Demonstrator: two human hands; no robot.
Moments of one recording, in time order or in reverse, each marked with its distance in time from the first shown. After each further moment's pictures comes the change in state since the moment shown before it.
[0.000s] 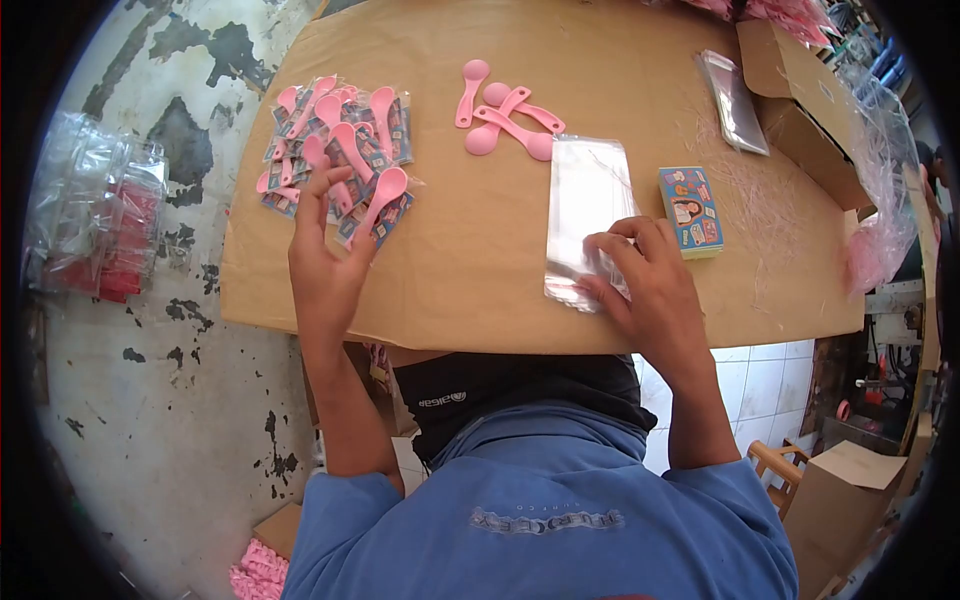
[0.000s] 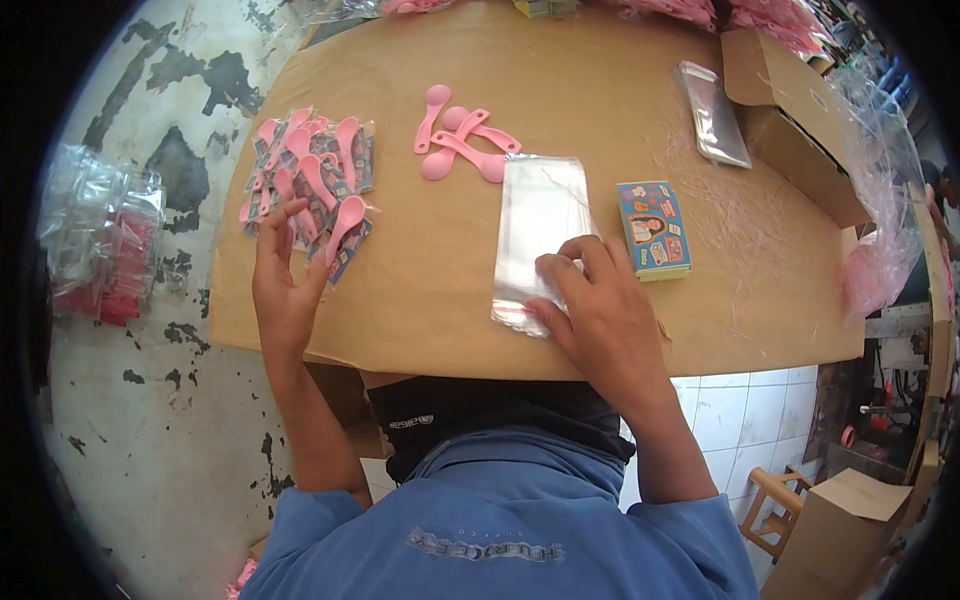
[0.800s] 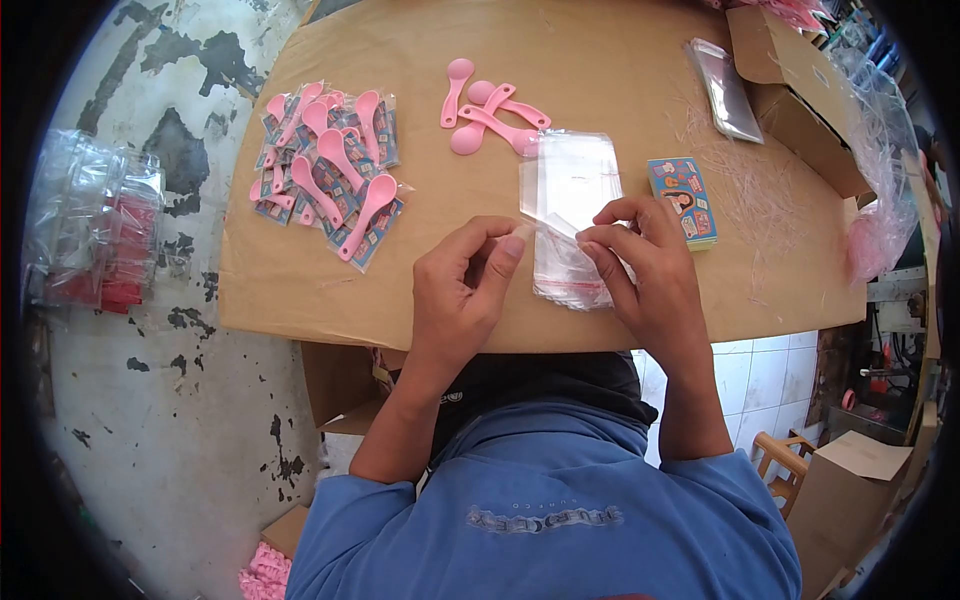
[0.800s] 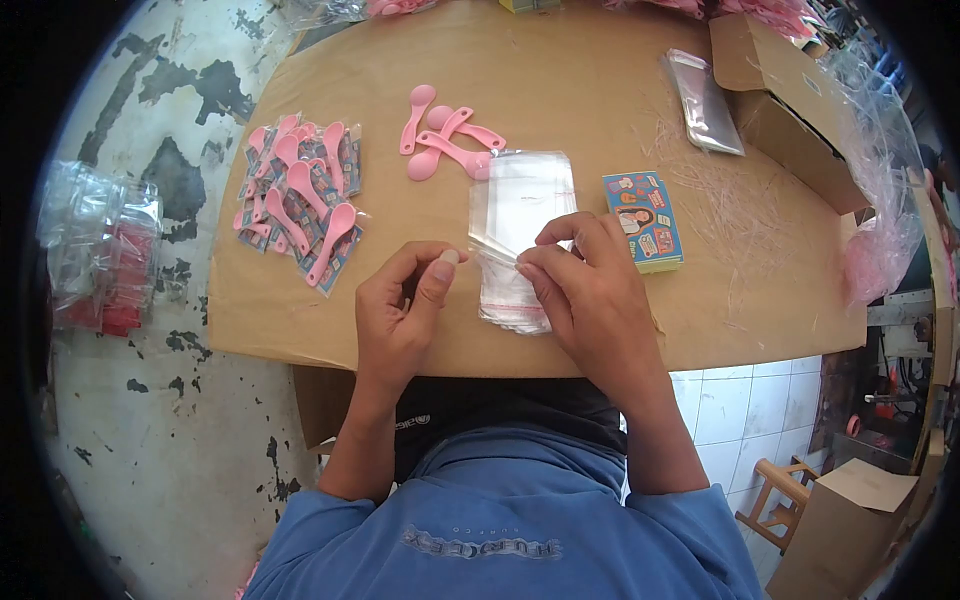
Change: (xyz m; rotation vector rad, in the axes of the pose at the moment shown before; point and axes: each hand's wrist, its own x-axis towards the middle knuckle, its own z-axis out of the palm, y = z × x) left_hand -0.040 0.056 0.102 -0.352 -0.207 -0.165; right_hand 0.009 0.006 -0.003 0.140 0.117 -0.023
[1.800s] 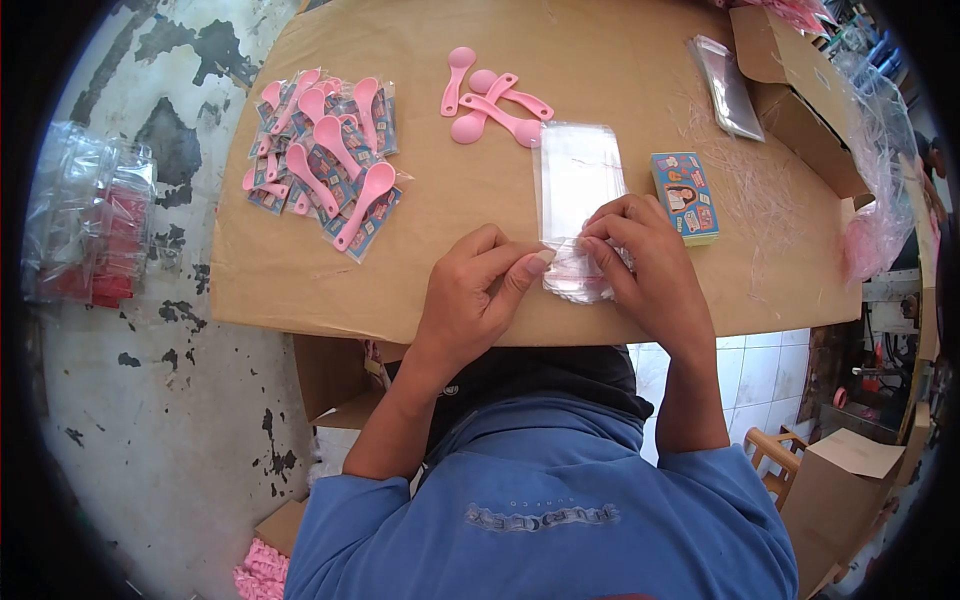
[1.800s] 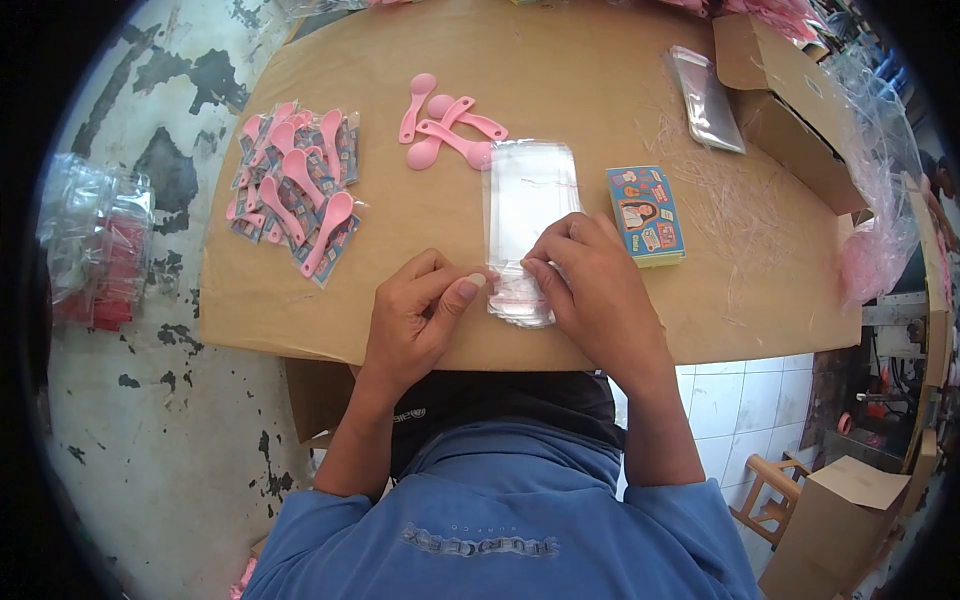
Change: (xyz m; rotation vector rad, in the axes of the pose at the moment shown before) left_hand -0.006 -0.010 -0.003 0.243 -0.160 0.155; right_hand 0.003 0.008 0.000 0.052 -0.211 0.112
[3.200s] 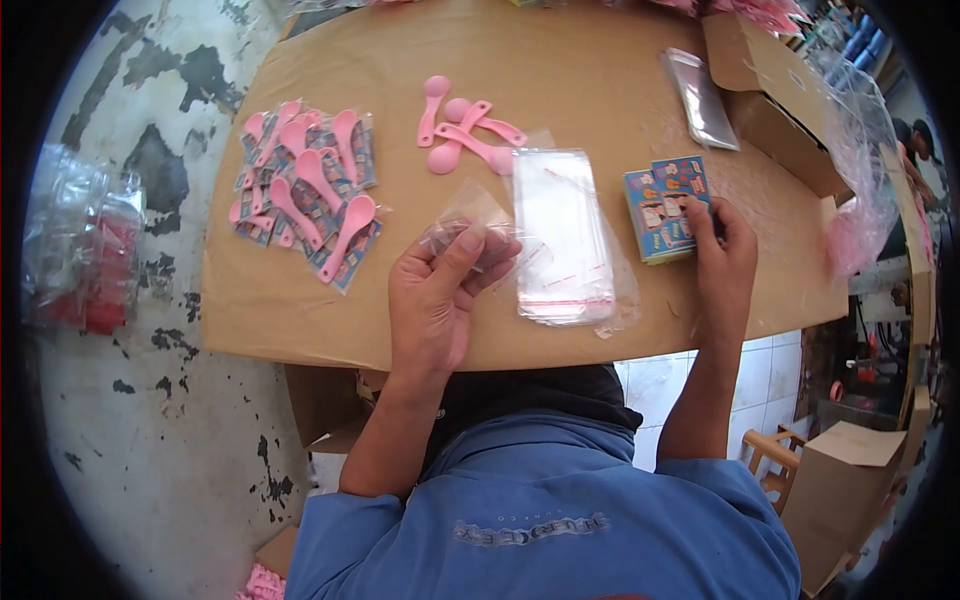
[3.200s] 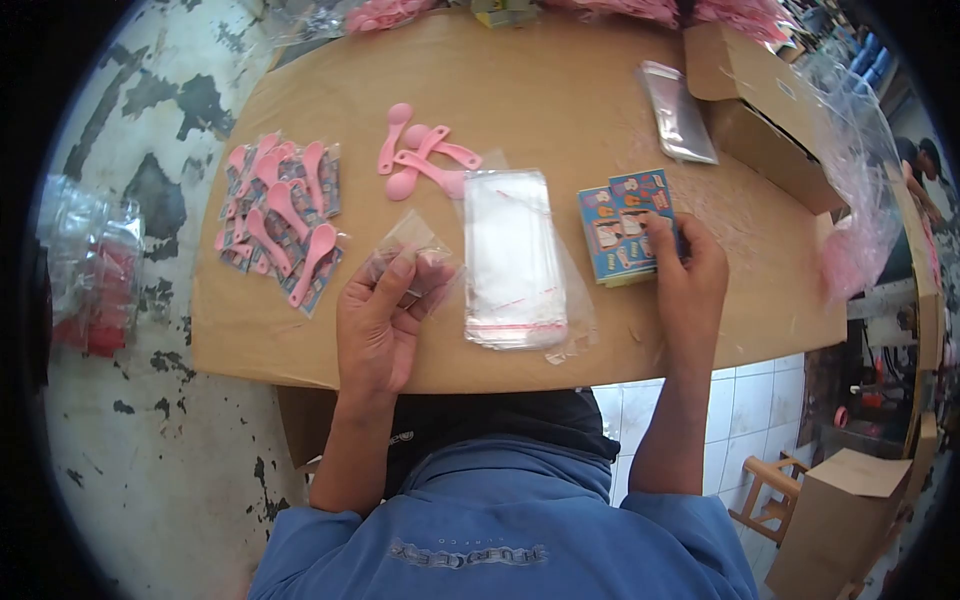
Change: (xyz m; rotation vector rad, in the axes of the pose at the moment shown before) left_hand 0.017 -0.004 0.007 -1.200 0.259 -0.397; right_hand -0.013 0.074 -0.050 0.127 0.591 0.435
